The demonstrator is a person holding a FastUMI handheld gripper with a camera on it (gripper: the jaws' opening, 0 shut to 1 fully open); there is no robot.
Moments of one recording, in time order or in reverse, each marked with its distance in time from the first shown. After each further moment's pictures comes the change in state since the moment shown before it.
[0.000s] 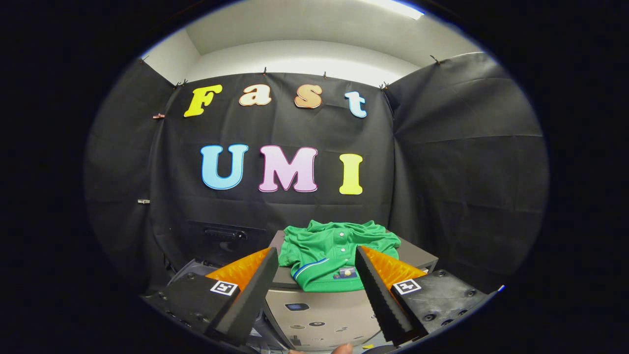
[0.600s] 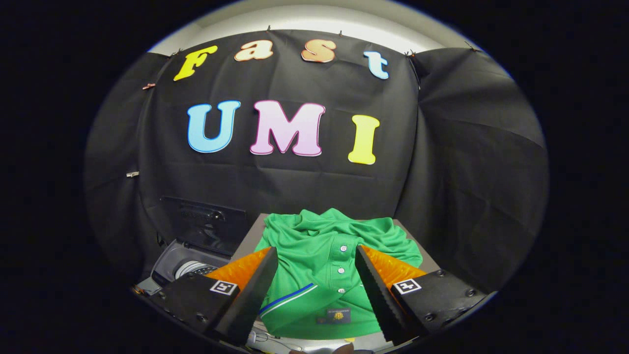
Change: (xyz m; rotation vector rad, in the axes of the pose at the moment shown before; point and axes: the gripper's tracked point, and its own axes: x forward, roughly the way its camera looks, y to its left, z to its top) arm 0.158 -0.021 -0.034 -0.070 0.323 0.017
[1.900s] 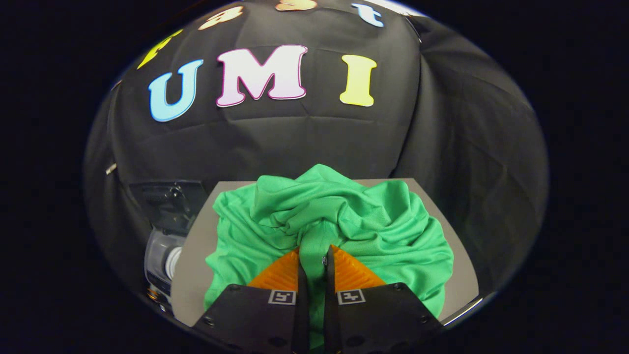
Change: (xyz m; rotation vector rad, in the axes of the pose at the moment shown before) arm 0.087 -0.030 -0.034 0.131 0.330 -0.027
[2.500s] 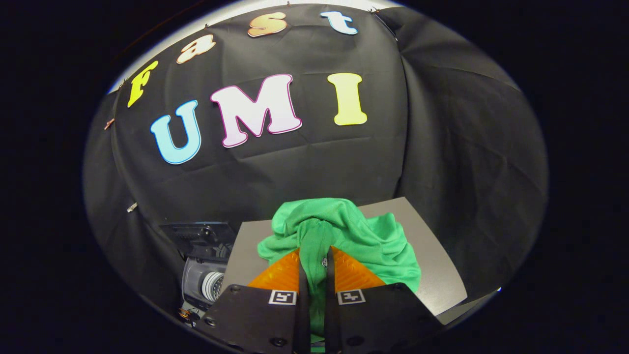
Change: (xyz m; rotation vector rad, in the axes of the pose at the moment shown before) arm -0.068 -0.005 0.069 0.085 -0.108 0.086
